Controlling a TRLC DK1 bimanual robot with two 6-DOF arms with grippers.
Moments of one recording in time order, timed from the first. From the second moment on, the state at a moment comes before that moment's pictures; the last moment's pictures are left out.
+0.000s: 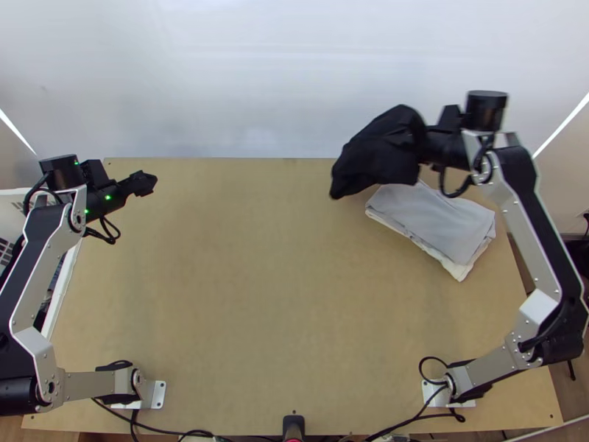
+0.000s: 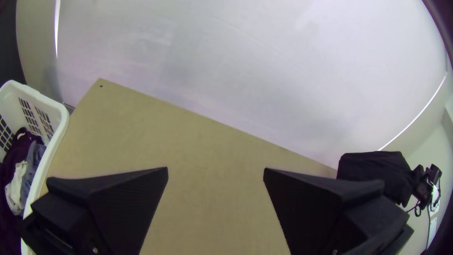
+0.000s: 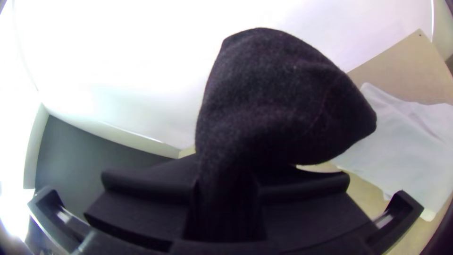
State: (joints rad) left arm 0.19 1.41 1.23 -0.41 0.34 -0.29; right arm 0.16 1.65 1.77 -0.62 -0.49 0.78
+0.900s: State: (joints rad) left arm 0.17 1.43 1.26 -0.40 0.35 -0.30; right arm -0.05 1.51 1.66 -0.62 -0.49 0.76
